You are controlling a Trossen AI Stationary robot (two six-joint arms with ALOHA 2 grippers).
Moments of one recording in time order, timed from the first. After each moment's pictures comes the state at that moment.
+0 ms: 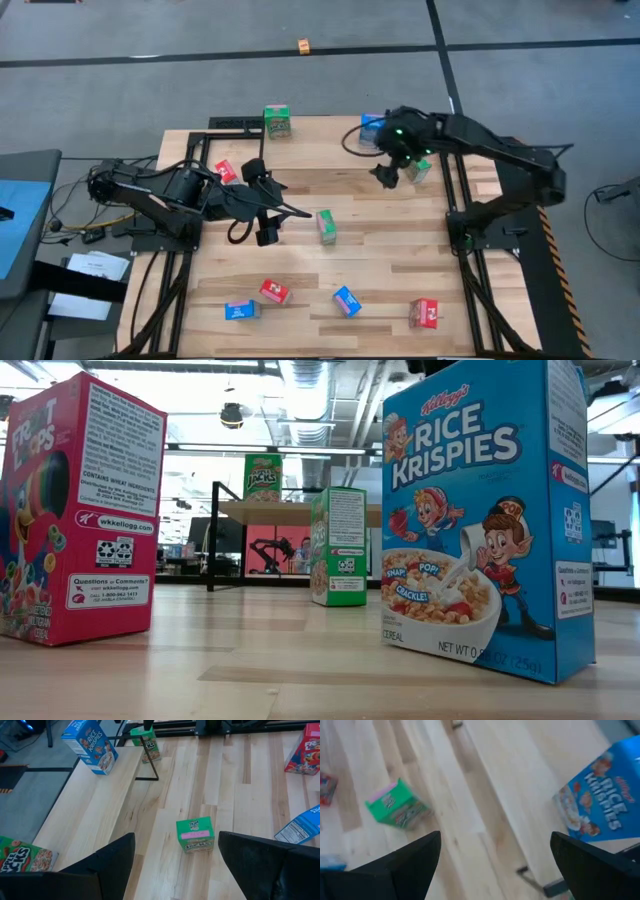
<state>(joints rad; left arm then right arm) -0.28 1.39 1.63 -0.93 -0.58 -0.16 -0.35 1.34 1.45 -1.01 0.02 0.05</state>
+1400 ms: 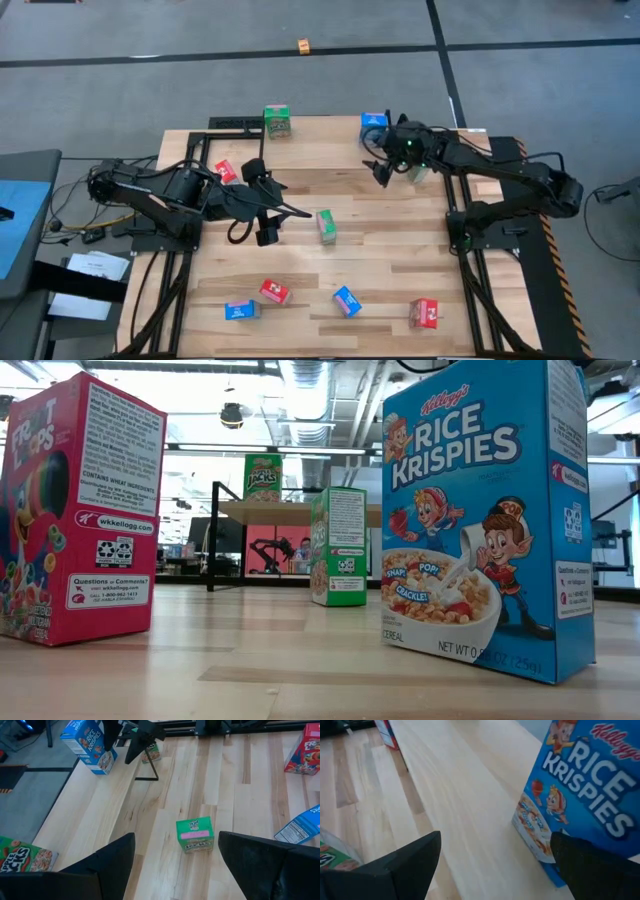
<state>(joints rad) -0.28 1.39 1.63 -0.93 -0.58 -0.16 -0.52 1.19 0.81 -0.17 0.02 -0.06</state>
